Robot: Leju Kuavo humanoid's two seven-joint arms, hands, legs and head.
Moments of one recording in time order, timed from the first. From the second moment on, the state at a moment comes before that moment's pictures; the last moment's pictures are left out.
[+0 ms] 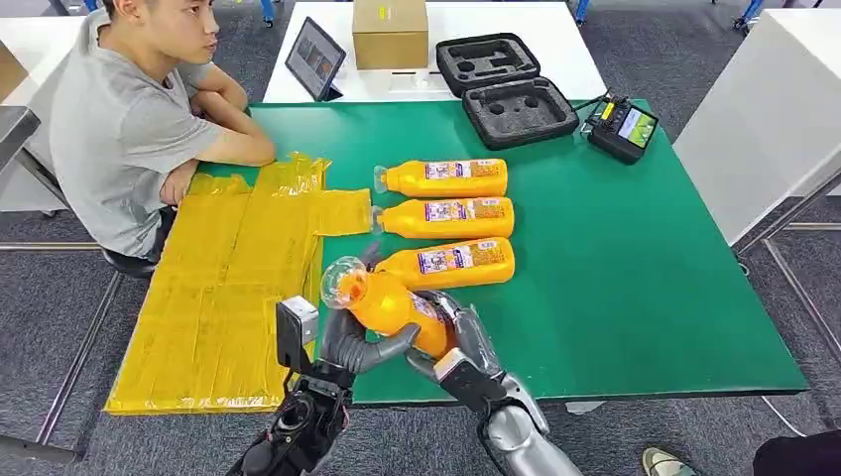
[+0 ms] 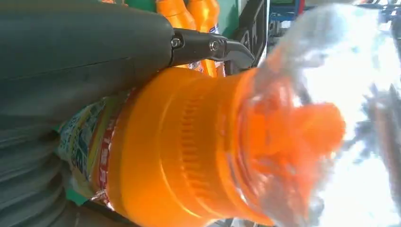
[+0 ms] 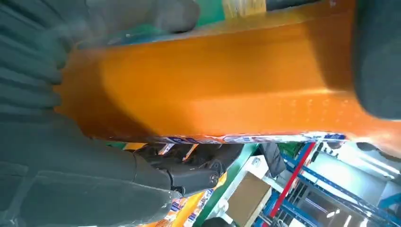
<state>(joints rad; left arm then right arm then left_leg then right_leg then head) -0.22 -0.24 -0.46 -1.15 0.31 0.12 -0.64 -0.17 0.08 0.27 -1.06 0.36 -0.28 -0.70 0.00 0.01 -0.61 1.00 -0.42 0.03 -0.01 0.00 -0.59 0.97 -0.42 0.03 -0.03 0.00</state>
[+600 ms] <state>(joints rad) -0.23 -0.26 -0.47 -1.09 0.31 0.16 -0.68 -0.20 0.08 0.34 -1.04 0.30 -0.30 -0.69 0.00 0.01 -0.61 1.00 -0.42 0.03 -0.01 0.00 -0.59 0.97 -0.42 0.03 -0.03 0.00</state>
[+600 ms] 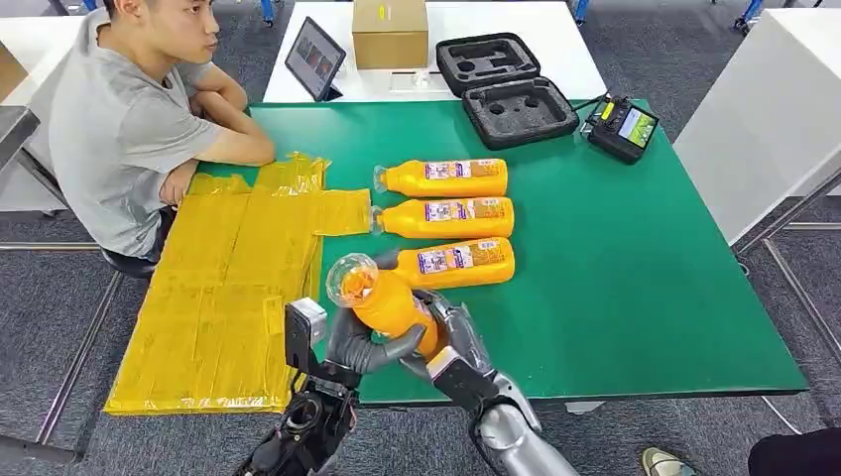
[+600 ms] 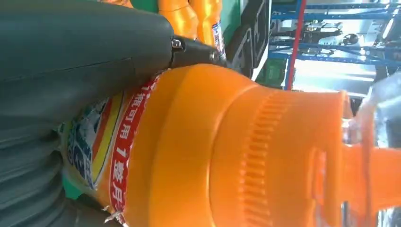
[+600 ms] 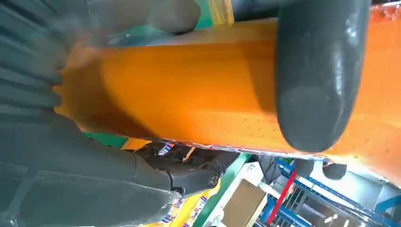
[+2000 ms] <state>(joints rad) -0.19 -0.12 -0.37 -1.29 0.02 0.30 -0.70 -0.16 0.08 0.36 -0.99 0.20 -0.32 -0.70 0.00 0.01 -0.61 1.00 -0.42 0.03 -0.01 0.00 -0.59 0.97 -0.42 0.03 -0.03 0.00</state>
